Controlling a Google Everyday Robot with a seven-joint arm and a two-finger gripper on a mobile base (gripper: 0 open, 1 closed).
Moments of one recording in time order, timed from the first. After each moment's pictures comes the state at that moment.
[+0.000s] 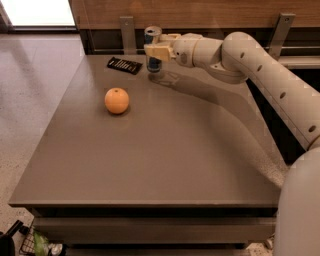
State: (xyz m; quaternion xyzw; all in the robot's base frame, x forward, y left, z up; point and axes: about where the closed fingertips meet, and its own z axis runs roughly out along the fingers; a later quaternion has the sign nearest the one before) arm 0.795 -0.003 0.924 -0.38 0.63 0.28 0.62
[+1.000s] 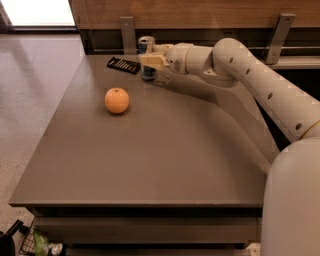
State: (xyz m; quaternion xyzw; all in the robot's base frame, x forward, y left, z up) arm 0.796 0.013 0.878 -0.38 0.65 0.30 0.58
